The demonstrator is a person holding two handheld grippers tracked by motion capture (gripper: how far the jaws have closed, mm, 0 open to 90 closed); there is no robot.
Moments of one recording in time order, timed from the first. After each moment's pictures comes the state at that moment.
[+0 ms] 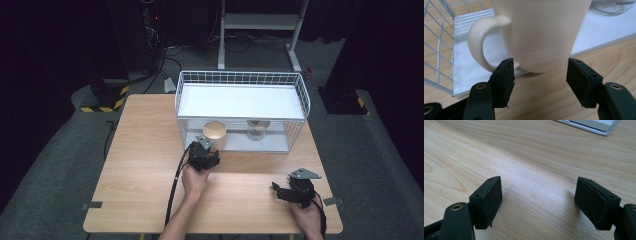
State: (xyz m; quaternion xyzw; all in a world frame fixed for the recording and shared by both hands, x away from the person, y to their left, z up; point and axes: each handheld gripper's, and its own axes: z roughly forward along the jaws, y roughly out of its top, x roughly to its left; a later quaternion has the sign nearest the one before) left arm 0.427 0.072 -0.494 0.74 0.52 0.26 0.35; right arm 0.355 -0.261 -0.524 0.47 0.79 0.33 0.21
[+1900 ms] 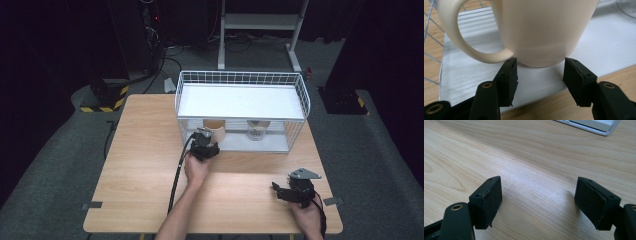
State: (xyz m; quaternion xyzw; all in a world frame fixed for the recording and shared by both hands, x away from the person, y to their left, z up) left arm 0.474 0.072 -0.505 0.74 0.53 0.24 0.33; right arm 0.355 -0.261 -0.524 0.47 0.79 0.33 0.21
